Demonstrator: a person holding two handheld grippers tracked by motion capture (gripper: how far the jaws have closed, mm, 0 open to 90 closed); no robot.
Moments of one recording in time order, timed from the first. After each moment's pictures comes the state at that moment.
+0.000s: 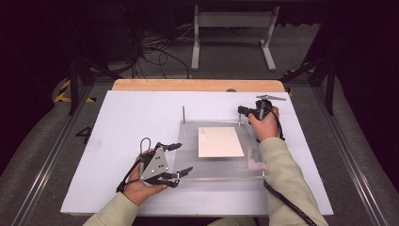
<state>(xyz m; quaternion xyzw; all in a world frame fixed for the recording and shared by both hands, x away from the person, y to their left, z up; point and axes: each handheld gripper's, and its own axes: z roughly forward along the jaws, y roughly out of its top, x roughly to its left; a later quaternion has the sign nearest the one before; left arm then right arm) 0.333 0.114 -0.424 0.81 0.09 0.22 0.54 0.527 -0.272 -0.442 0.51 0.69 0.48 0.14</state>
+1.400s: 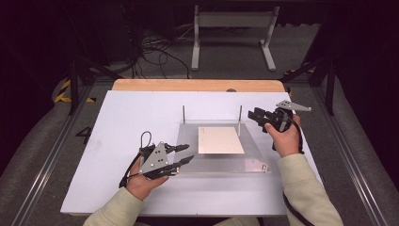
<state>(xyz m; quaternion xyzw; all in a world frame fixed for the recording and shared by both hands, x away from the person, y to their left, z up) 0.341 0.114 -0.407 0.81 0.08 0.21 0.55 0.453 -0.305 -0.401 0.42 0.70 0.54 0.18</state>
